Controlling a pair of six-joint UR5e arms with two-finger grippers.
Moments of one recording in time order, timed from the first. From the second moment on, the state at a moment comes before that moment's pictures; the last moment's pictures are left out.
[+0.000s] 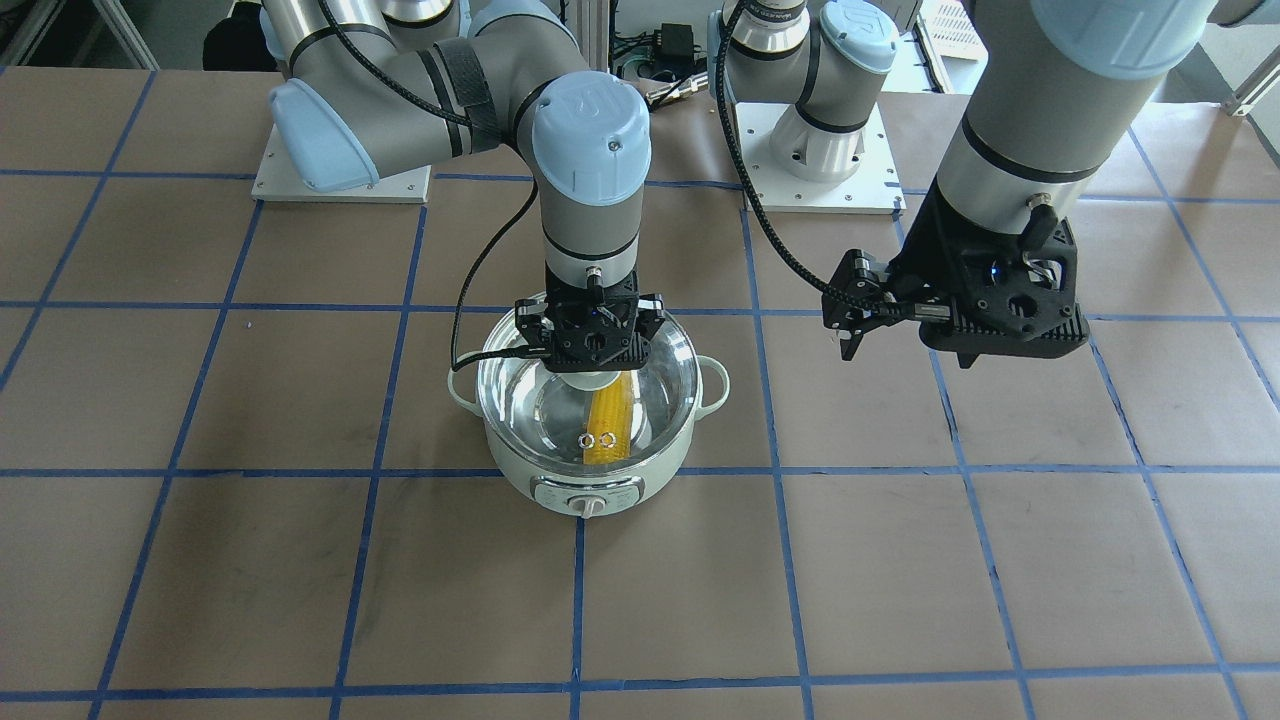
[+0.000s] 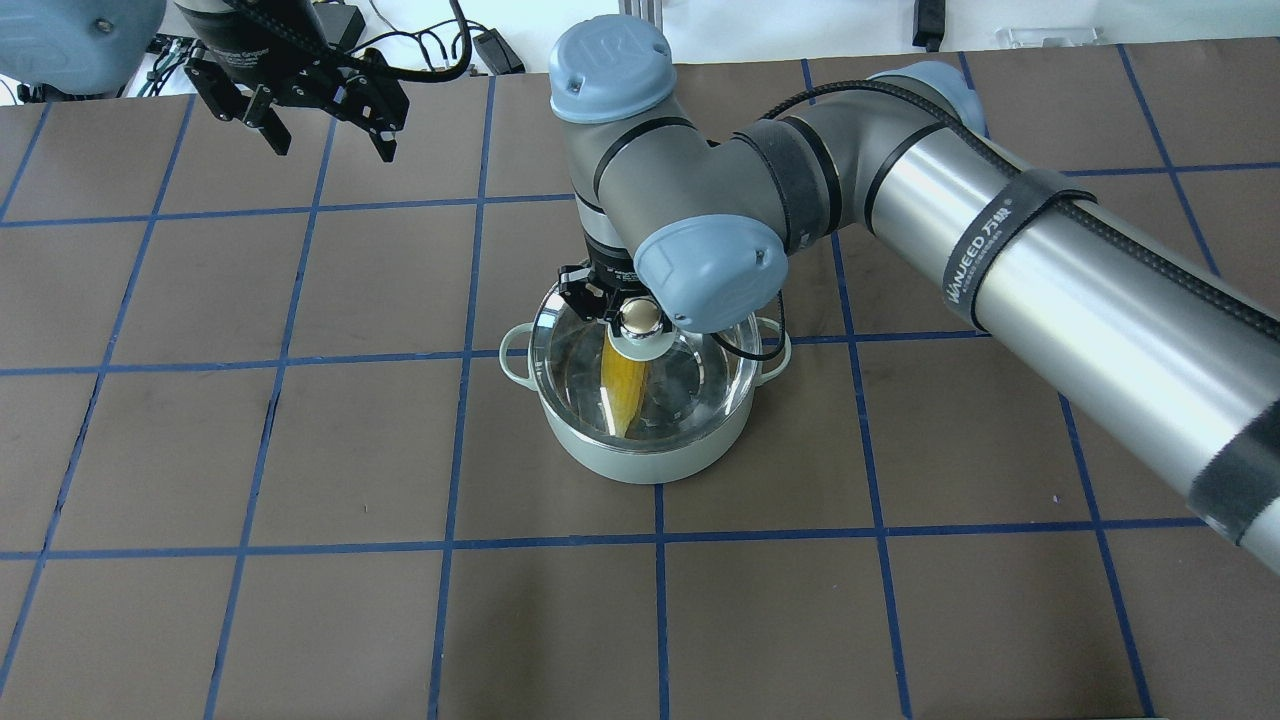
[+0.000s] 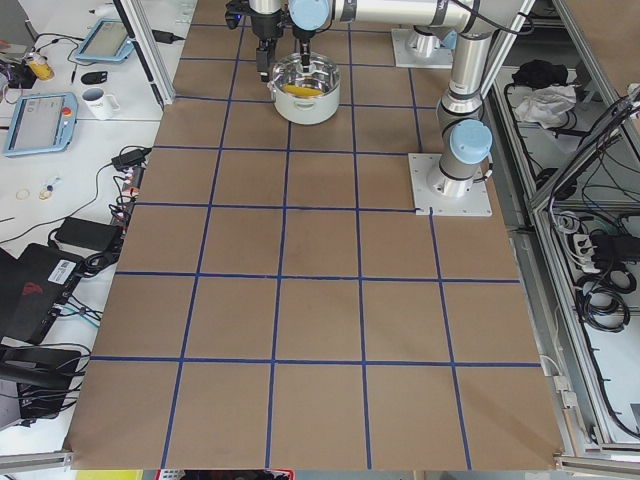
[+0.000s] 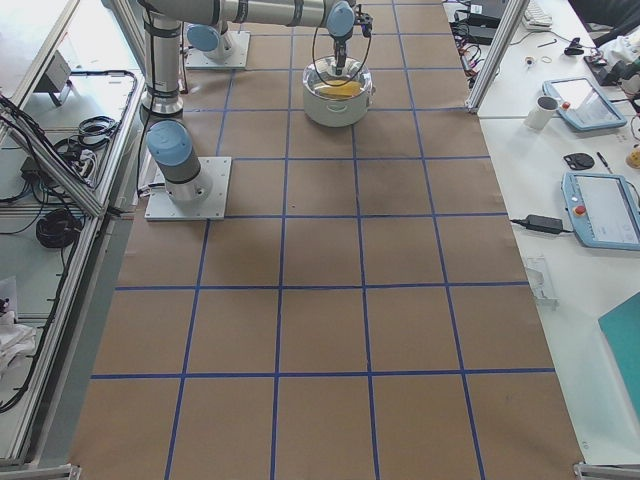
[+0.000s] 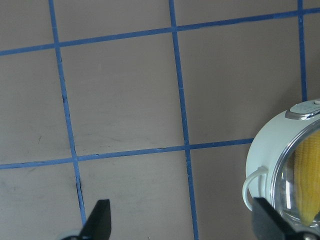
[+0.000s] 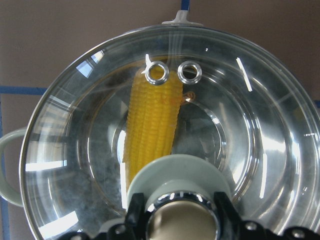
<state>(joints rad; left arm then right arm) -1.57 -1.75 -1.35 -1.55 1.62 0.10 2.01 -1.23 1.54 -1.85 -1.57 0.38</state>
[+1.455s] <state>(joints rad) -1.57 -1.76 -1.35 -1.54 1.63 0.09 1.72 -1.59 1.53 -1.56 -1.67 0.08</state>
